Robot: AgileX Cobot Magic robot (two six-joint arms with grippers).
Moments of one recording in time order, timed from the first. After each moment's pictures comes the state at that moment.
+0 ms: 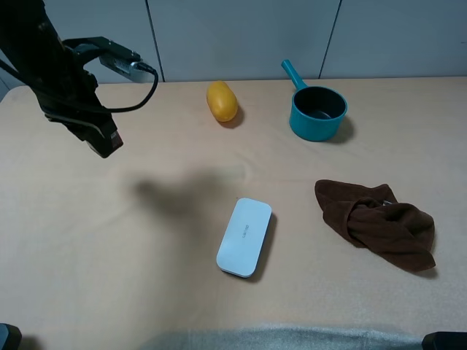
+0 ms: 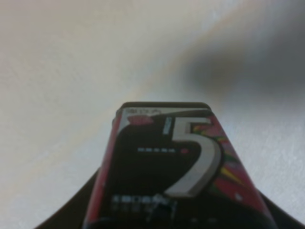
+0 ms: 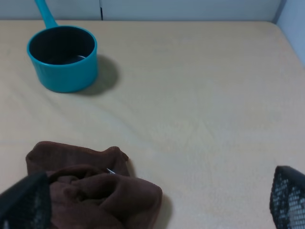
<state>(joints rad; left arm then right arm) -0.31 1.68 -1.08 -0.02 0.85 0.33 -0.05 -0.01 -0.49 0.00 1.03 -0.06</state>
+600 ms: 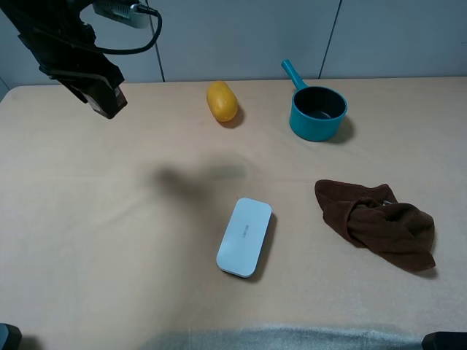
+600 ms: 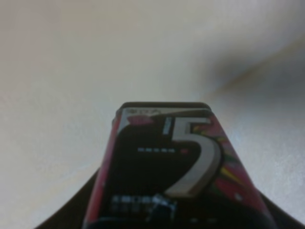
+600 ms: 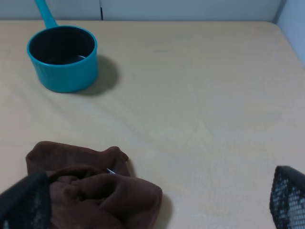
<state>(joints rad) -0.31 1.68 -1.27 -0.02 0.94 0.23 -0.05 -0.01 -0.49 0.00 1.03 -0.06</state>
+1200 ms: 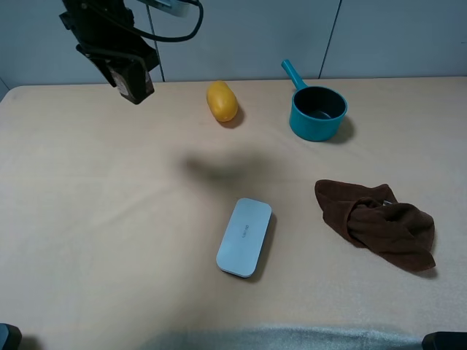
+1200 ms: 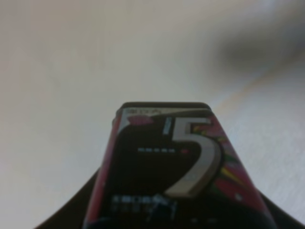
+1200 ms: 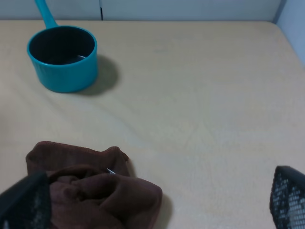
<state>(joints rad) -0.40 1.85 -1.55 0.02 1.10 0.20 -0.05 -0.01 -0.49 0.00 1.03 -0.06</state>
